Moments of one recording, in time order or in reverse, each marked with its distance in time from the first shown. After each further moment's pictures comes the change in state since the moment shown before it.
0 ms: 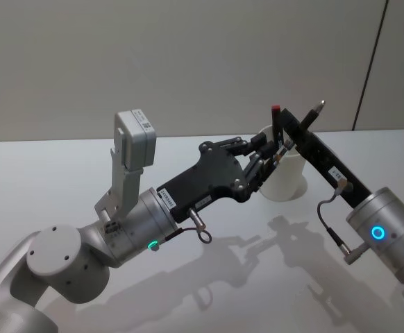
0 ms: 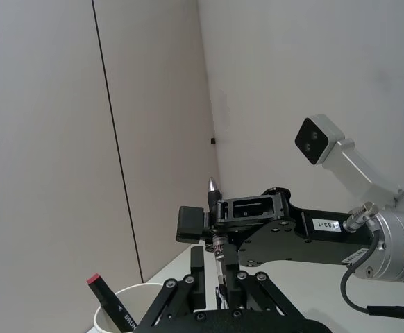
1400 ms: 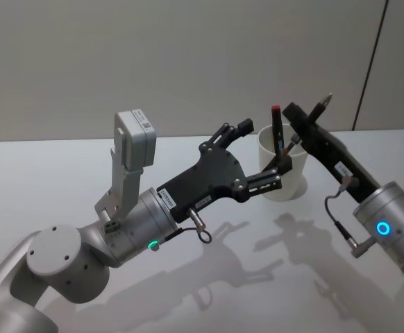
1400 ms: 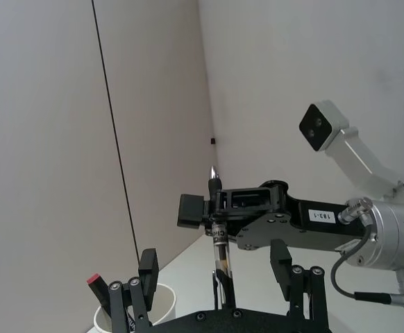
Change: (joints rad) left arm 0.000 0.000 0.000 0.000 0.000 0.000 0.000; right arm 0.012 0.018 0.005 0.002 -0.078 -0.036 0.011
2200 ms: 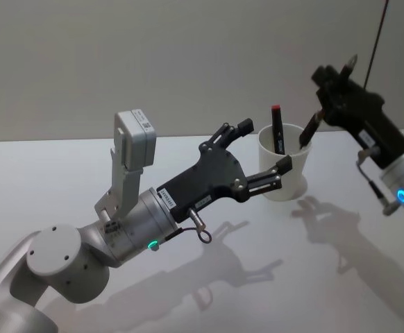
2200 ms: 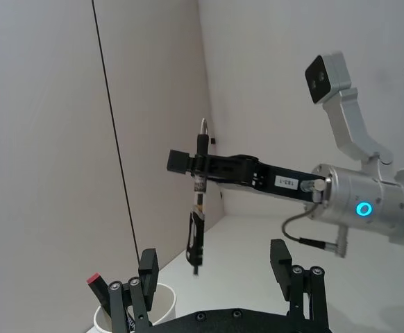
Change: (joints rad) left arm 0.000 0.000 0.000 0.000 0.000 0.000 0.000; right arm 0.103 0.047 0.033 0.075 -0.335 -0.143 0.053
